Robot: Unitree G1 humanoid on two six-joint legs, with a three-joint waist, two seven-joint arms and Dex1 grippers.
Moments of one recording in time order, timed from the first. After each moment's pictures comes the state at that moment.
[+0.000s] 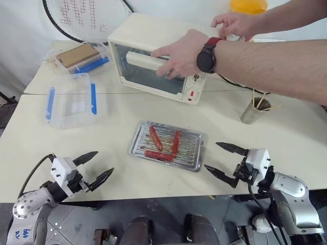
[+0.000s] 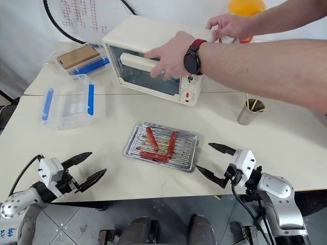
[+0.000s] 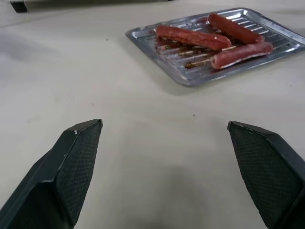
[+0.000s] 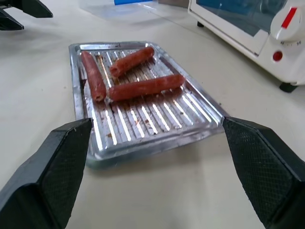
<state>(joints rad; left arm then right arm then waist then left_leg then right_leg) 0.23 0.56 0.34 -0.12 -0.45 -0.02 -0.84 0.06 -0.57 -0.11 -0.16 0.42 -0.11 0.99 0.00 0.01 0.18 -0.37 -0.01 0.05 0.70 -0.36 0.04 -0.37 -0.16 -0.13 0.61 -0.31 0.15</state>
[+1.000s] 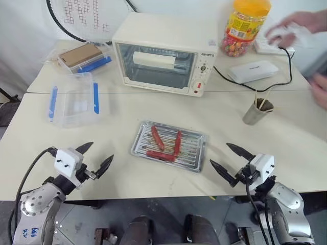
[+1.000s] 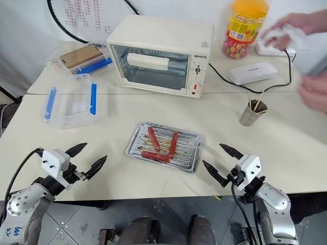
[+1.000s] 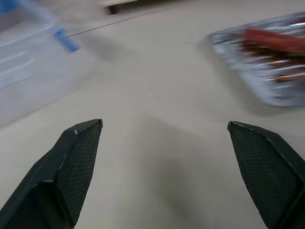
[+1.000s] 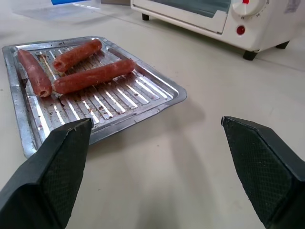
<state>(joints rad) 0.23 0.51 0.32 -0.32 -0.36 0.14 -0.59 0.11 -0.44 -0.16 -0.07 0.39 -0.22 0.86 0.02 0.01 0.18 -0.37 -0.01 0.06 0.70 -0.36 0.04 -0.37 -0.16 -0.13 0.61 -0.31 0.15</state>
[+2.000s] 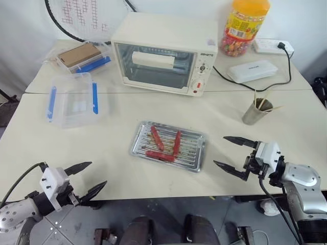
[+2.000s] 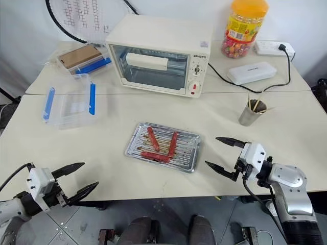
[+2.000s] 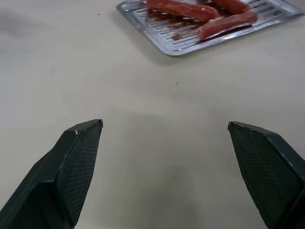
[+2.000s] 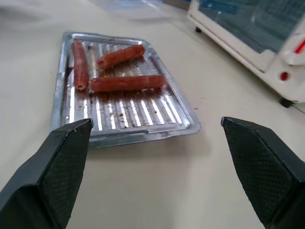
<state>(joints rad) 0.42 0.62 0.43 -0.26 -0.45 0.01 -0.91 -0.06 -0.64 -0.15 0.04 0.42 -0.24 1.13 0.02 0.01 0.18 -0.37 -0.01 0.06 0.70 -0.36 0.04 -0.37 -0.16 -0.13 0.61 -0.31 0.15</state>
